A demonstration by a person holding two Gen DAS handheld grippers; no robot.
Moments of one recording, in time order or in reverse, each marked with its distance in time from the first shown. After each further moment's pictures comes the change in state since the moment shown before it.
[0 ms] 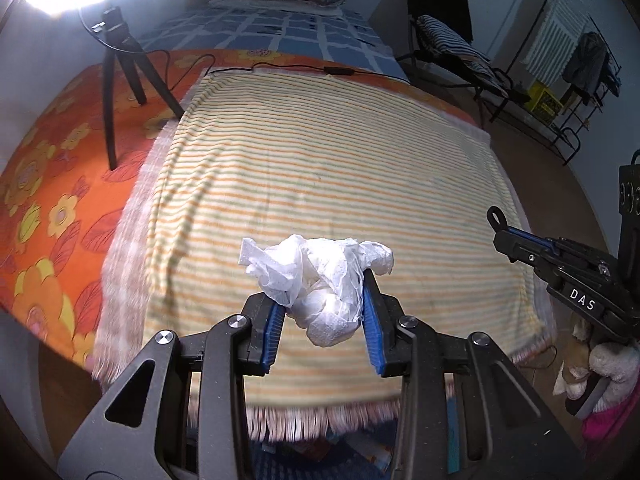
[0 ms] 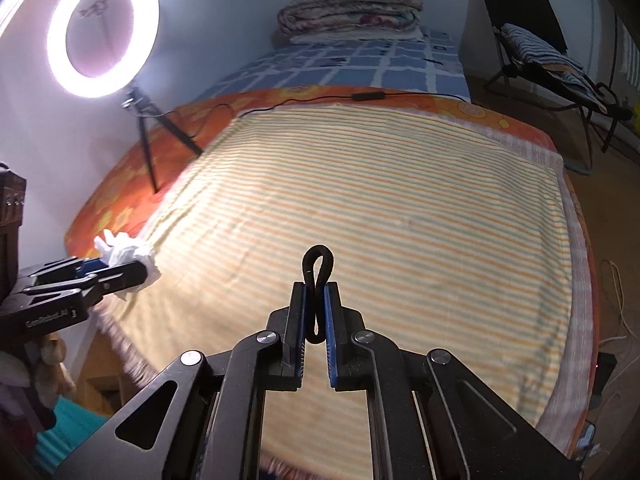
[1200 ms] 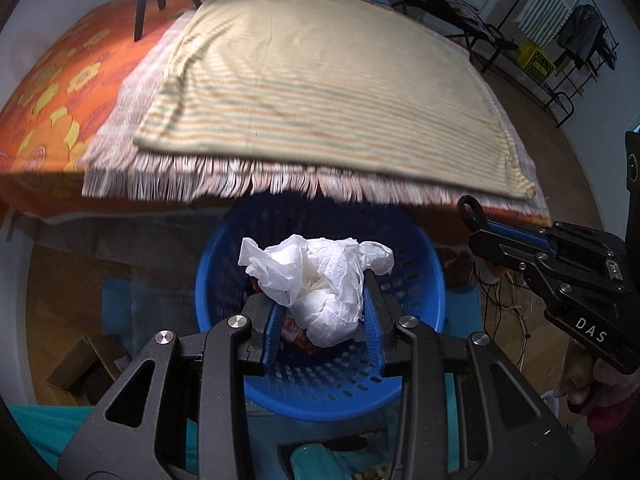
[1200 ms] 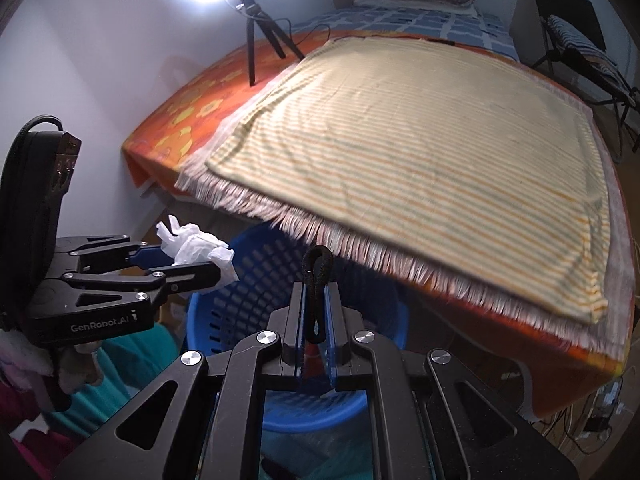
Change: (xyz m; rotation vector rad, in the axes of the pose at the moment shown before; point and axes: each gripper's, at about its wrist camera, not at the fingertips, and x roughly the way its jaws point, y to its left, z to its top) left arm -0.036 0.000 -0.167 -0.008 0.165 -0.027; right arm -0.041 0.095 -0.152 -0.101 0.121 0.112
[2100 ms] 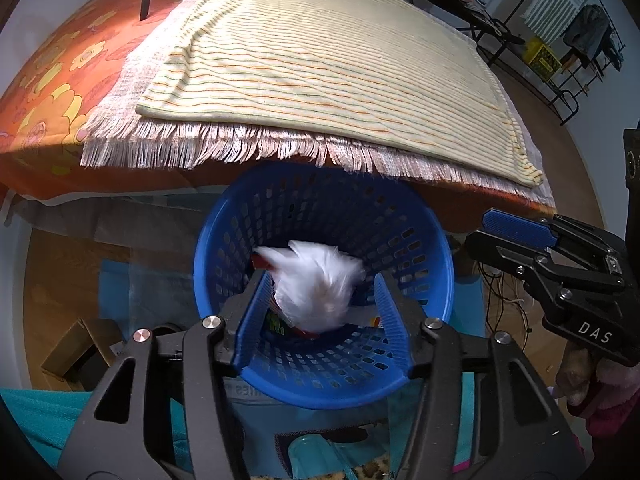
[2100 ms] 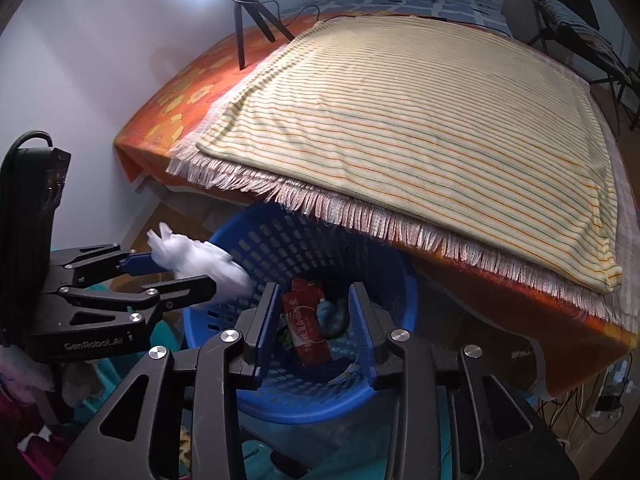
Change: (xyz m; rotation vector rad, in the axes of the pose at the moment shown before) left arm 0.007 0.003 -0.015 -0.017 0.030 0.005; right arm 0.010 0.002 -0.013 0.051 0.039 -0.010
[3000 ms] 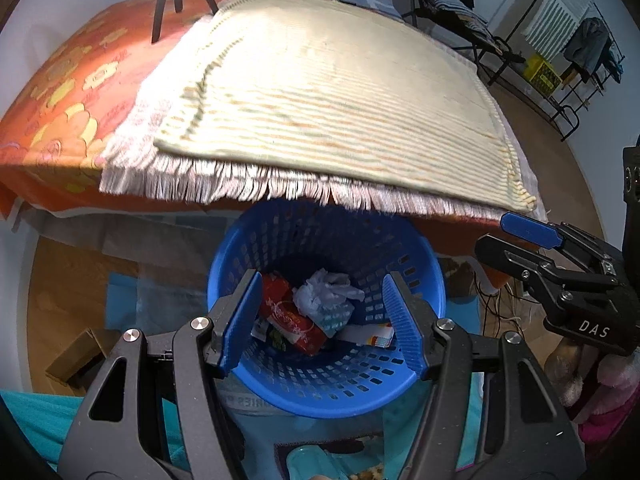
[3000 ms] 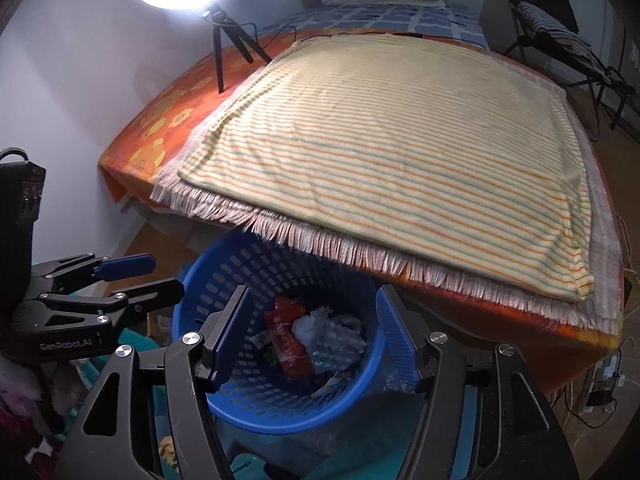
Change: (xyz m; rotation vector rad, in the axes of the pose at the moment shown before) left arm -0.029 0.001 0.015 -0.015 -0.073 0.007; right arm -0.019 -0.009 0.013 0.035 -0.056 -0.064
